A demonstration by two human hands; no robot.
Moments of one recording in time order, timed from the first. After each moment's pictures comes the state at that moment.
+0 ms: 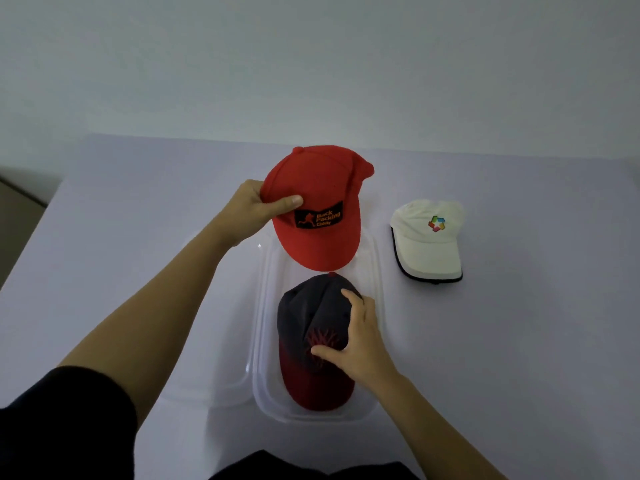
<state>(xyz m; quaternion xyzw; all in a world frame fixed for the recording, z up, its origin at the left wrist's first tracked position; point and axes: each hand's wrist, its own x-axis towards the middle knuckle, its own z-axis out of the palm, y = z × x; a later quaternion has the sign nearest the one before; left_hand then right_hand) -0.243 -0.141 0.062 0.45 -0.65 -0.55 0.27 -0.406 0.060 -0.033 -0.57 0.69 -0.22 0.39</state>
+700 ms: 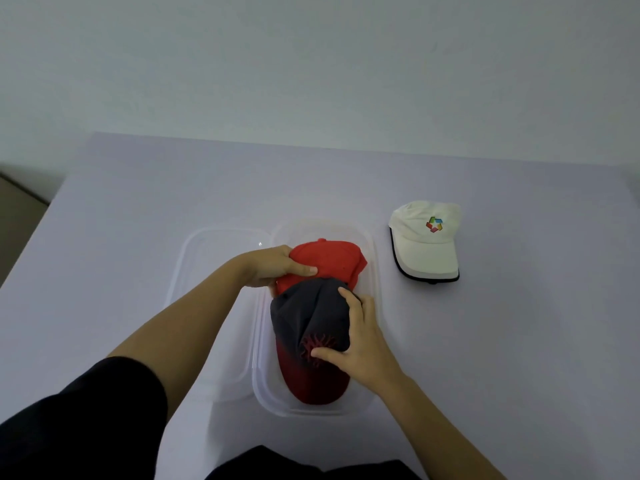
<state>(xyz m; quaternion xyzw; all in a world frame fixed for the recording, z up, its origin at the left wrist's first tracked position) -0.253 -0.109 -0.003 0.46 -0.55 -0.69 -0.09 -0.411 0.067 -0.021 -0.60 0.67 -0.20 0.39</state>
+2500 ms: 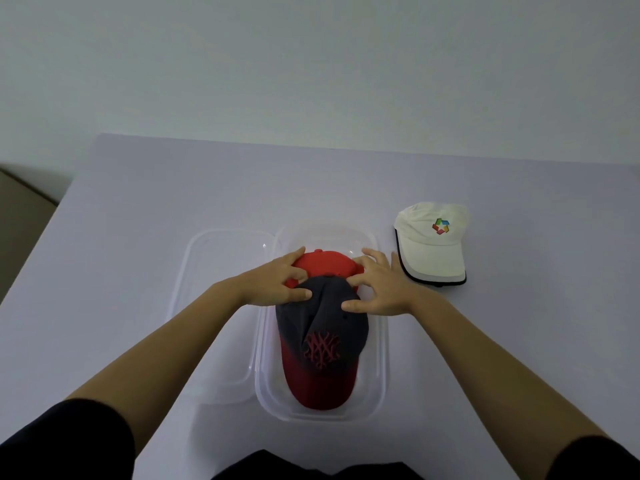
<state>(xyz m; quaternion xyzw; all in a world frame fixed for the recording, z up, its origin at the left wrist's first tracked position) -0.239 -0.086 0.005 0.39 -0.80 -0.44 -0.12 -0.478 -0.026 -0.017 -0.75 0.57 0.05 0.33</state>
